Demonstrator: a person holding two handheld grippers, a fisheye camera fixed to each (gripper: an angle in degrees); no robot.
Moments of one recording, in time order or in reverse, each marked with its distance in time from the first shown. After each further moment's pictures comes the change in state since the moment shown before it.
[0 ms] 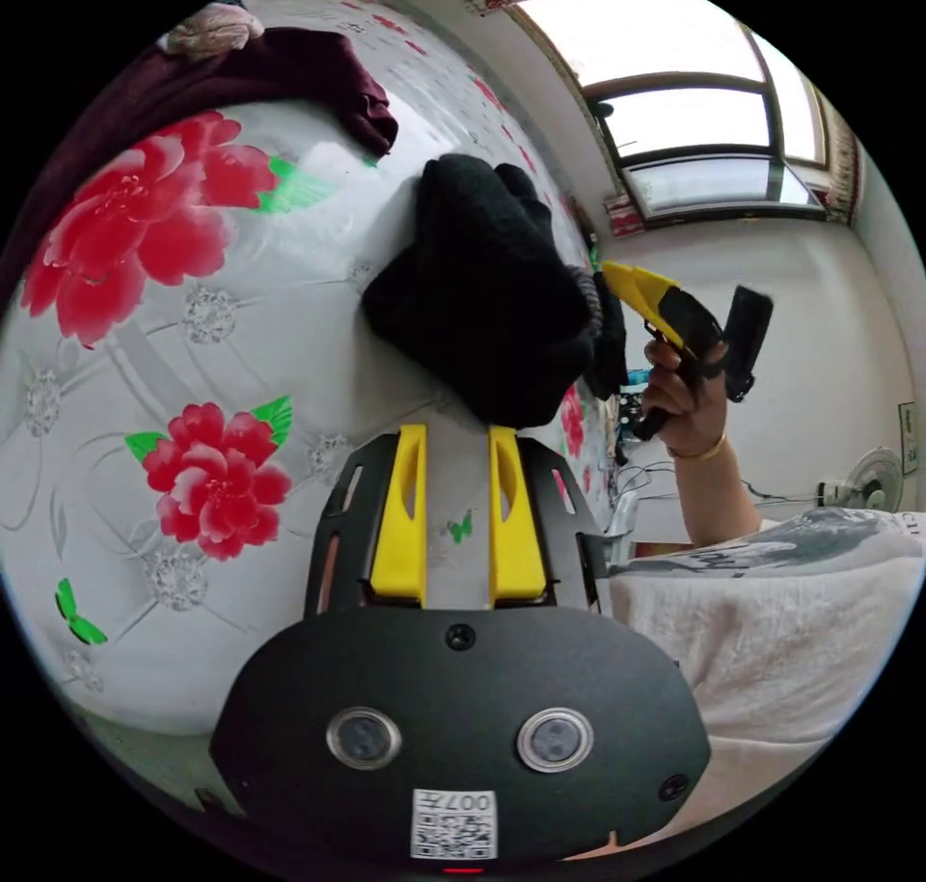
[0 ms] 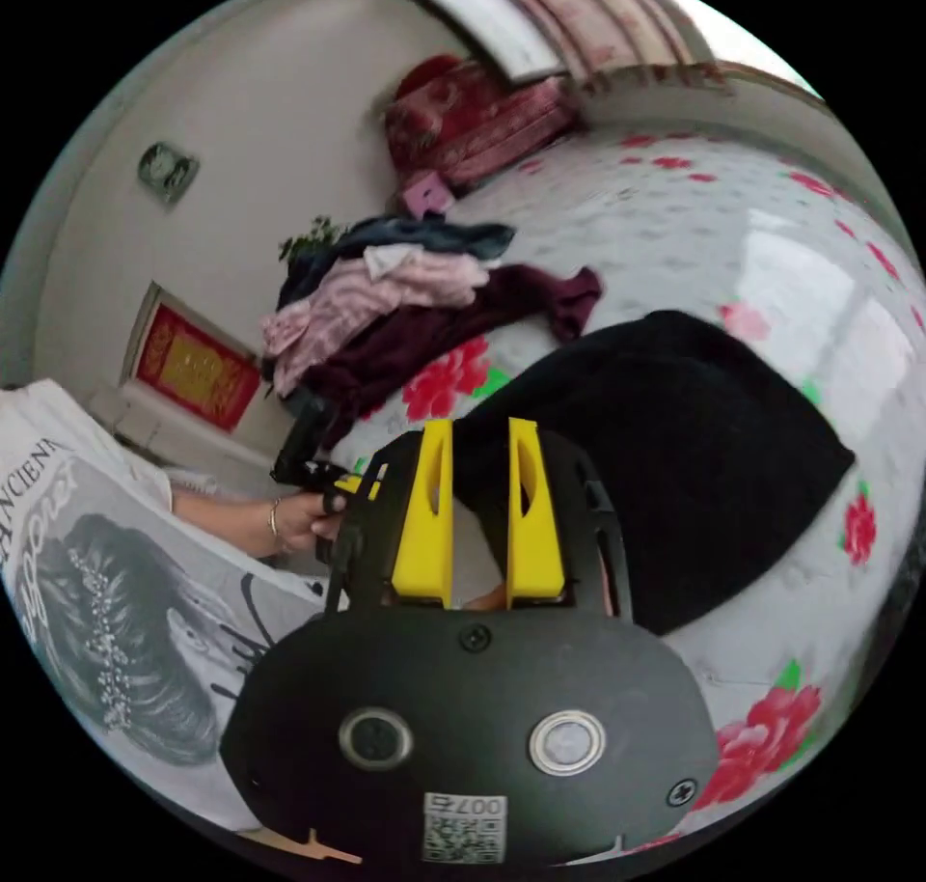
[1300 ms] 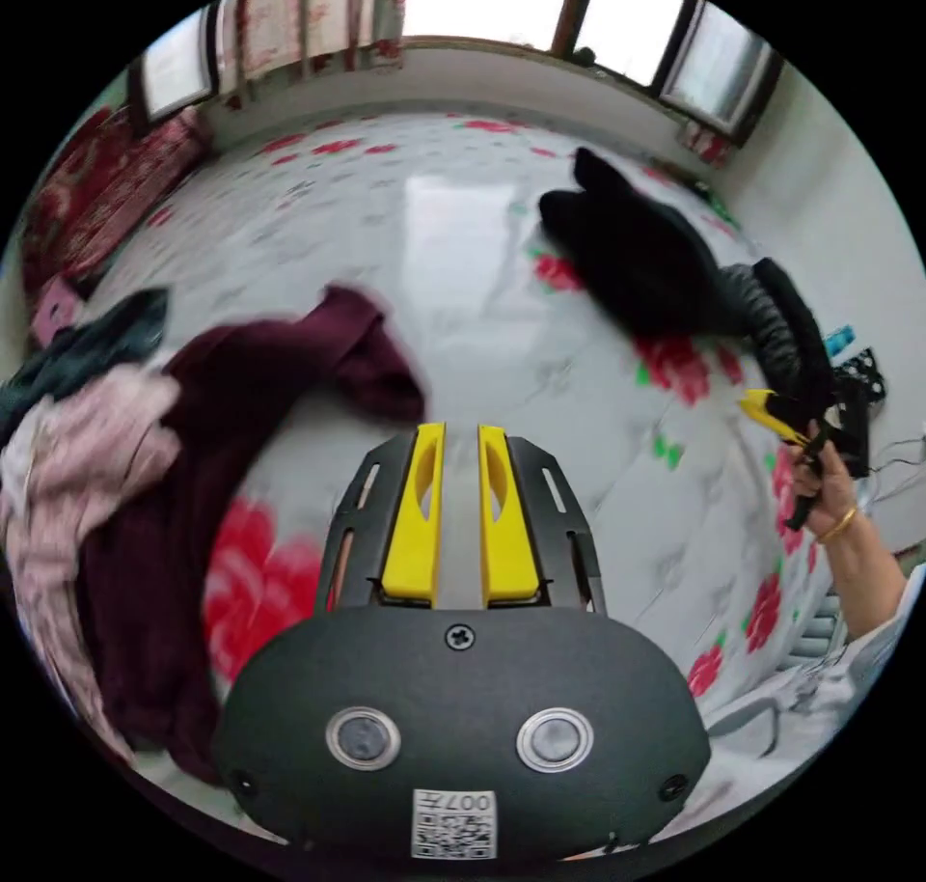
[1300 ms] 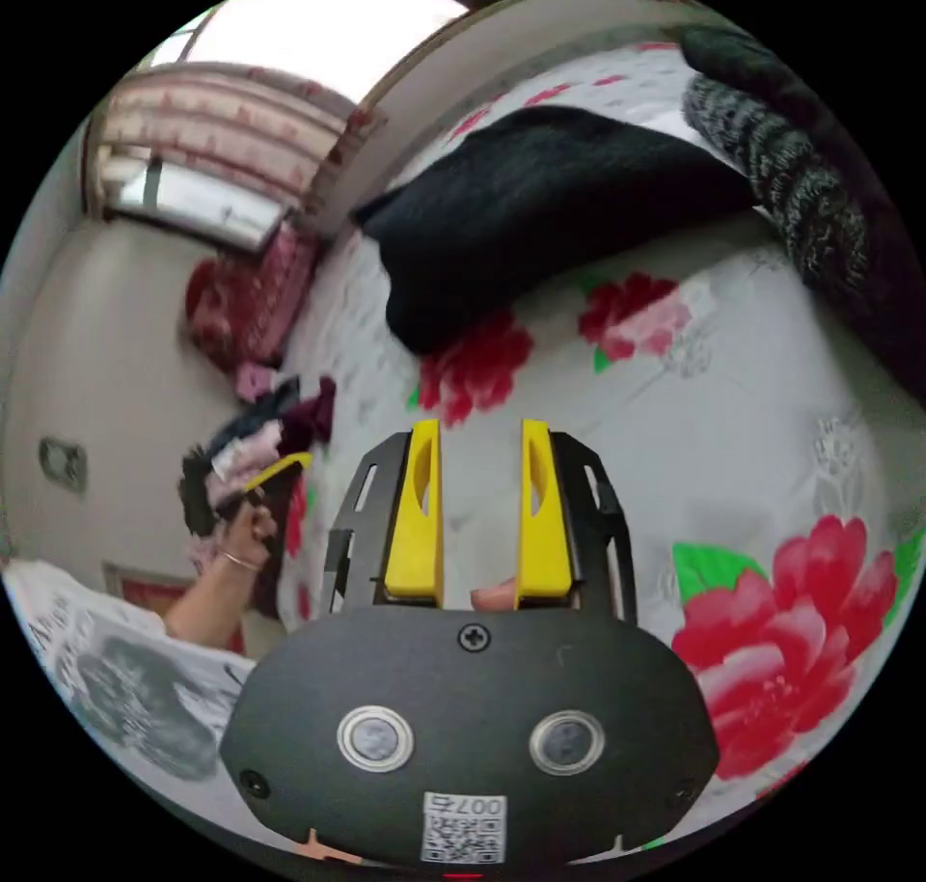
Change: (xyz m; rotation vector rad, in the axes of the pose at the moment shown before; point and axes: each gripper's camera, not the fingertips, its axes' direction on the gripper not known) left arm 0.081 -0.128 0.140 0.085 -0.816 0.247; right arm 0.285 0.113 0.051 0.327 0.145 0.675
